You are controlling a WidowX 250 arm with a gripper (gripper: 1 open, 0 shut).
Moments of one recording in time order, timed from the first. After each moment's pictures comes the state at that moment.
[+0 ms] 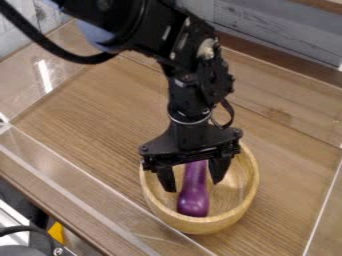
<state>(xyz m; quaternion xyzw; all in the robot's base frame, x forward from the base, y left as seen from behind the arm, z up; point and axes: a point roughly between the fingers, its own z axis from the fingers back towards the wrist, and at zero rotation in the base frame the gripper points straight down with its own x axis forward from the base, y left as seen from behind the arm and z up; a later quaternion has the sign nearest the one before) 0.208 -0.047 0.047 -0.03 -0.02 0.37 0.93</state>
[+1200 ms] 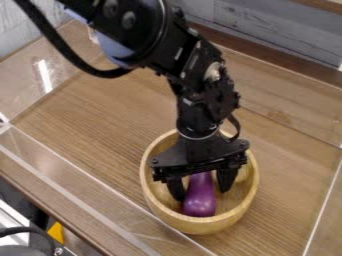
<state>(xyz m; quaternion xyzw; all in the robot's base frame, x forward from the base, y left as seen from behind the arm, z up) 0.214 -0.055 0.028 -0.04 -0.03 0.36 0.93</state>
